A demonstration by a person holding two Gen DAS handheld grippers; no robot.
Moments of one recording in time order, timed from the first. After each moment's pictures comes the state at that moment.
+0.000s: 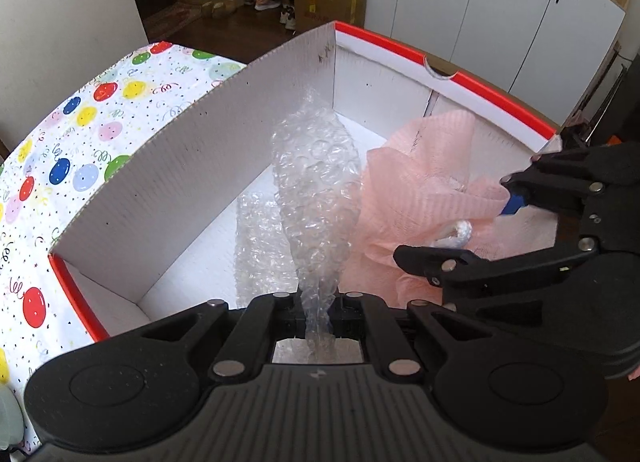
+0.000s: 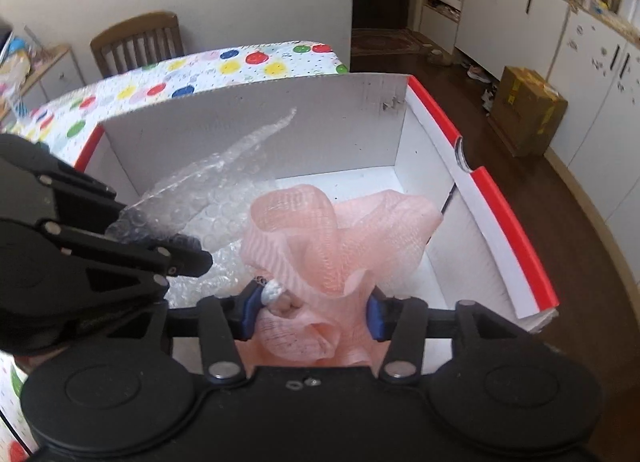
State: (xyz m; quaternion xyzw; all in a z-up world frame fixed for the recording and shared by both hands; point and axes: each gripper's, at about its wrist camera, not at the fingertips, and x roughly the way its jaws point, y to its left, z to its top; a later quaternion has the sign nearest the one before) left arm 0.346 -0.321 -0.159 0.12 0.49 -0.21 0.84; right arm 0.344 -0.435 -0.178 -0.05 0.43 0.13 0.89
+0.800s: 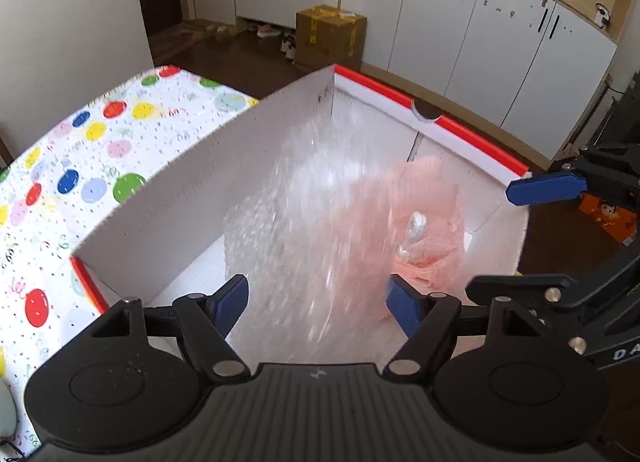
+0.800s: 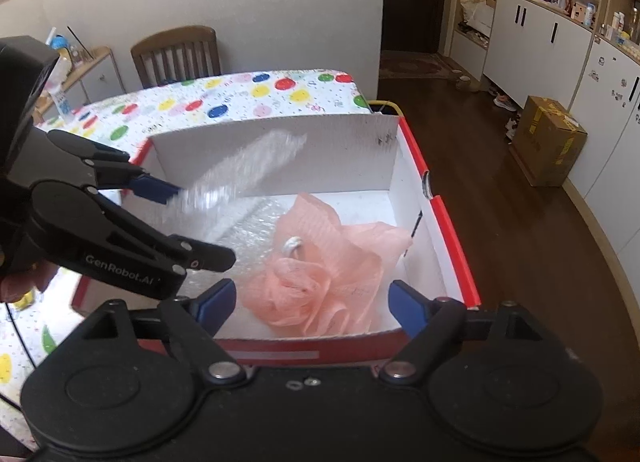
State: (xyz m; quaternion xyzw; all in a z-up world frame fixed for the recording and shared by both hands) left arm 0.337 -0.309 -0.130 0.08 0.45 -0.22 0.86; right arm 0.317 -0.472 -0.135 -0.06 0.40 0.19 0.90
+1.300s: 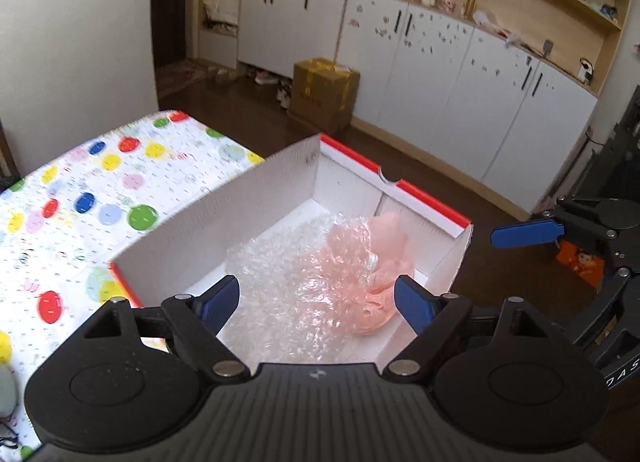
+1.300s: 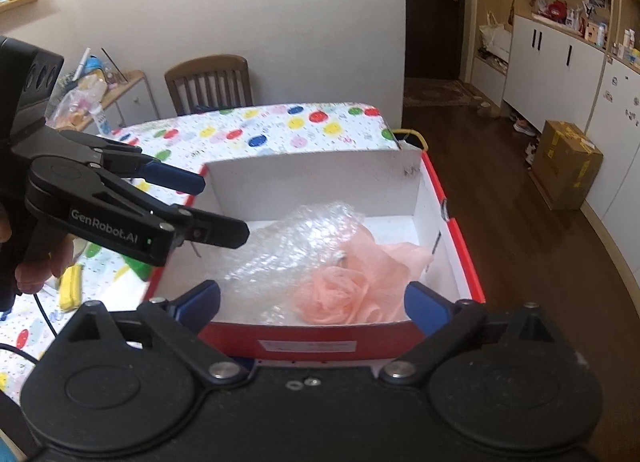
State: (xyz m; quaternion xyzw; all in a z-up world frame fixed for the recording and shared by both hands) left arm 0.293 -0.285 -0.078 0.03 0.39 -0.22 0.89; right arm 0.276 -0.472 -0.102 -0.04 0.36 0.23 0.90
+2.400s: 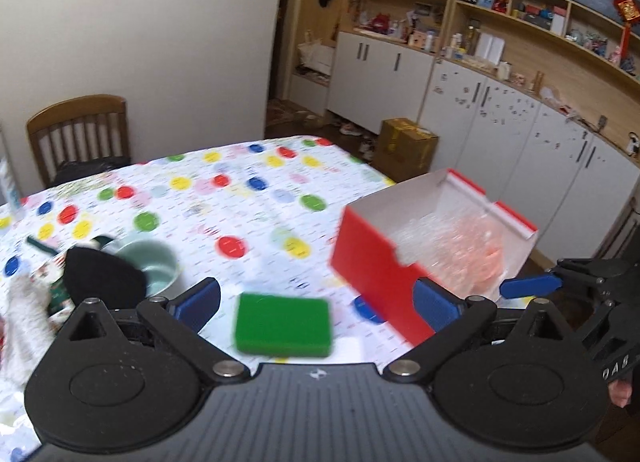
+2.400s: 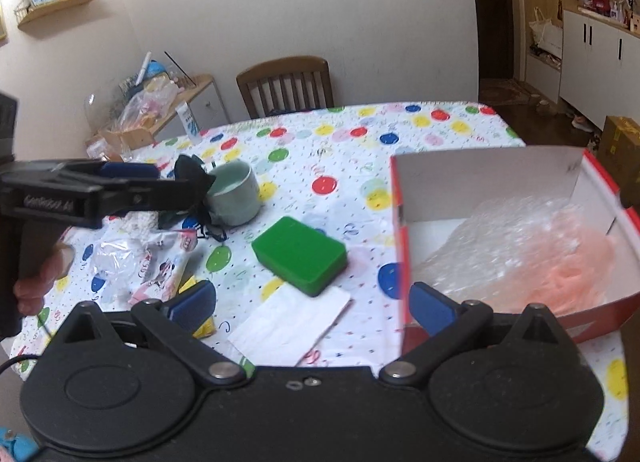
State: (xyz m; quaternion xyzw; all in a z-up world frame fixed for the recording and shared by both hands) left arm 0.177 -0.075 -0.065 -0.03 0.33 -0.12 0.94; right arm 0.224 -0.304 -0.120 0.00 0.36 0.29 0.89
